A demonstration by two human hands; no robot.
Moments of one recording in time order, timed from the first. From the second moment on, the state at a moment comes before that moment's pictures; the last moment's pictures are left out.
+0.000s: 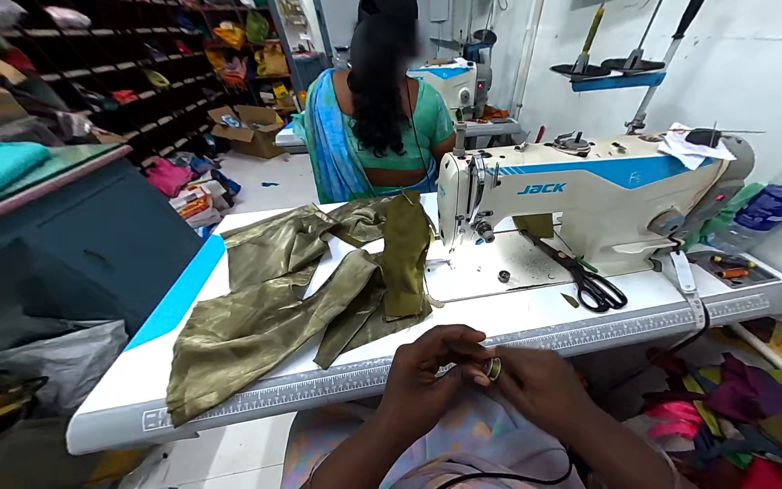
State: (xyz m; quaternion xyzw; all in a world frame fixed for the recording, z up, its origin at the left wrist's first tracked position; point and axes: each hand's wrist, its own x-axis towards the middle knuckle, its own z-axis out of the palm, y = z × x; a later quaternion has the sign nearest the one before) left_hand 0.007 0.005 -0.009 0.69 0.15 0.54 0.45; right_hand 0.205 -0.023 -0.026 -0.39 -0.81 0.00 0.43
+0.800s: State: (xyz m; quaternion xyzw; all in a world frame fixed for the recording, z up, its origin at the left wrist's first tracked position) left_hand 0.004 0.005 -0.011 0.68 0.15 0.53 0.48; right_hand 0.207 -0.021 -0.015 -0.34 -0.81 -0.04 0.47
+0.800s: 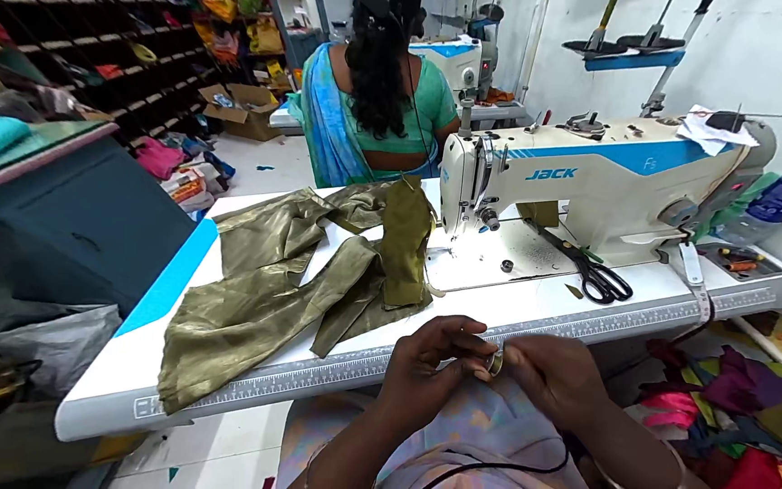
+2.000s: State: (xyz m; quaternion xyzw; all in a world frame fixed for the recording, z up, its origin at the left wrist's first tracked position) left_hand 0.005 0.004 -0.013 0.68 0.15 0.54 0.47; right_hand 0.202 -0.035 -0.016 -0.31 -0.82 -0.05 0.48
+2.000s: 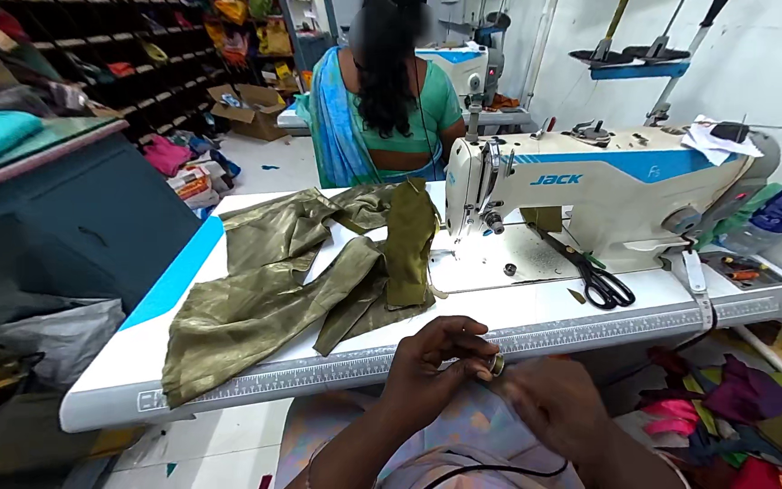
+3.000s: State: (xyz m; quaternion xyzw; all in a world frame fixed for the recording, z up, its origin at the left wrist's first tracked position) left_hand 0.005 0.007 -0.017 0.68 0.15 0.53 0.48; right_hand 0.201 -0.028 -0.013 -0.31 -0.83 -0.04 0.47
